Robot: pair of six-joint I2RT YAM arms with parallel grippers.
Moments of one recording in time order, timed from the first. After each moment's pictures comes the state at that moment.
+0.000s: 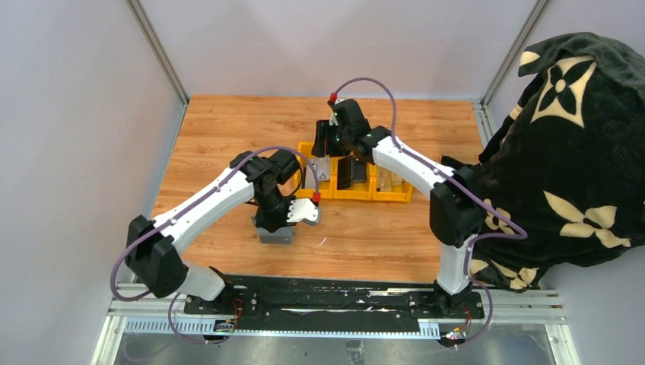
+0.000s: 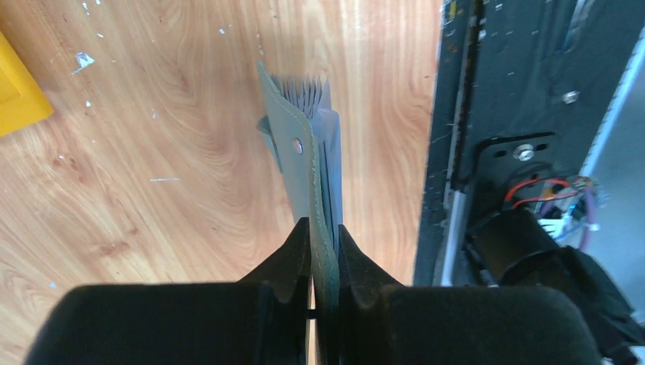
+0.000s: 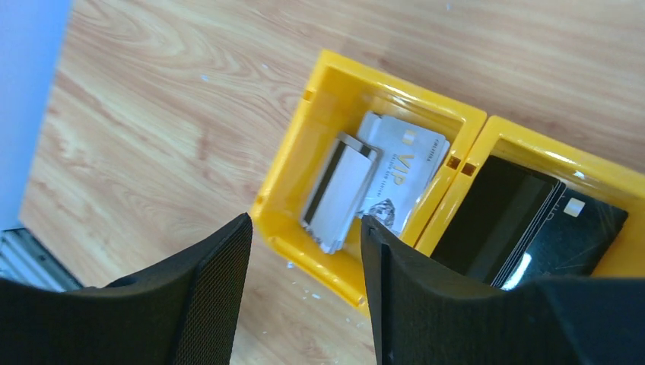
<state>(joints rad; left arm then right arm) -0.66 1.41 1.23 -1.34 0.28 0.98 0.64 1.90 1.61 -0.35 -0.11 0.42</state>
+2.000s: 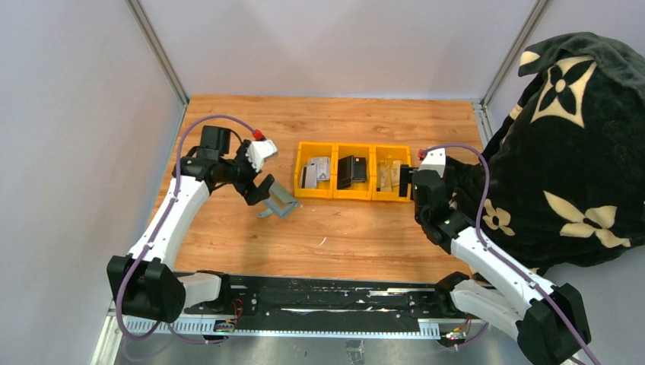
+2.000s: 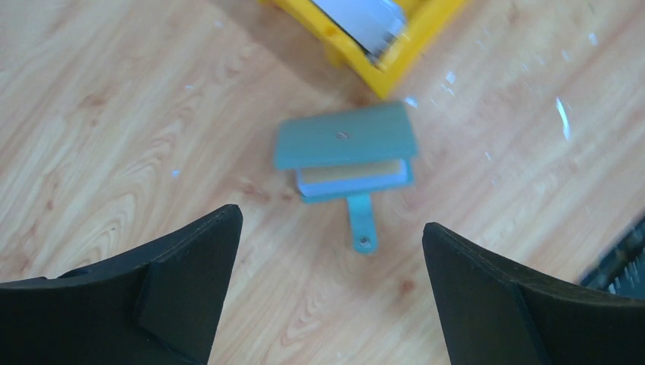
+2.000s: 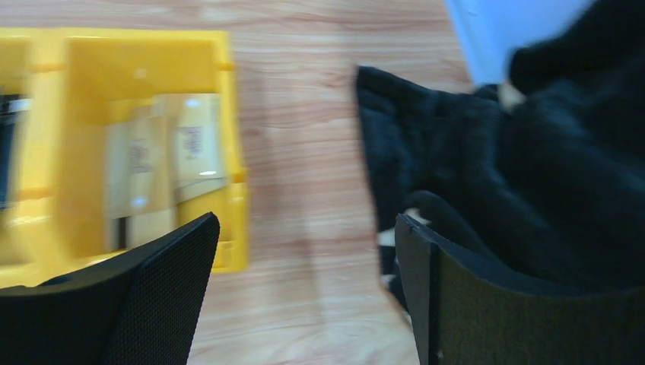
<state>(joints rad) -0.14 1.22 1.08 -0.79 0.51 0.71 0.51 0.93 0.56 -0.04 0.66 0.11</state>
